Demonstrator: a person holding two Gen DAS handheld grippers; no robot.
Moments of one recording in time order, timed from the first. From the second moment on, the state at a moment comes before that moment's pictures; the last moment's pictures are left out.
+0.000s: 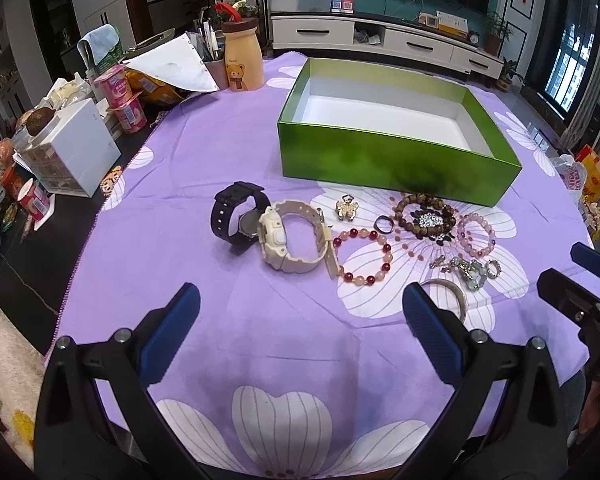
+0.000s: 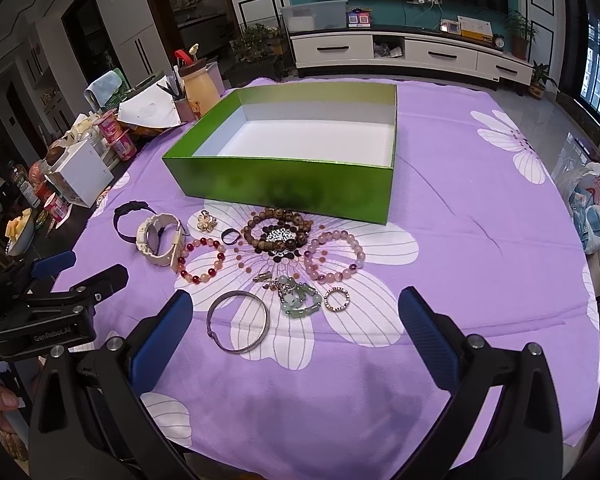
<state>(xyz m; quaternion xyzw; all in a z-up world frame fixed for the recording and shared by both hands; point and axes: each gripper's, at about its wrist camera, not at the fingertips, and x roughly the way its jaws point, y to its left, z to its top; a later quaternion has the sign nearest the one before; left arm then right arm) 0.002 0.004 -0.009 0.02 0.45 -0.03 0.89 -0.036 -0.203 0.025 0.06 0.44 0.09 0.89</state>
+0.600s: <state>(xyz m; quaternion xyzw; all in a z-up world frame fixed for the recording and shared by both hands) 0.005 0.038 -0.046 -0.03 0.45 -0.03 0.89 -0.026 -0.181 -0.023 0.05 0.47 0.17 0.86</state>
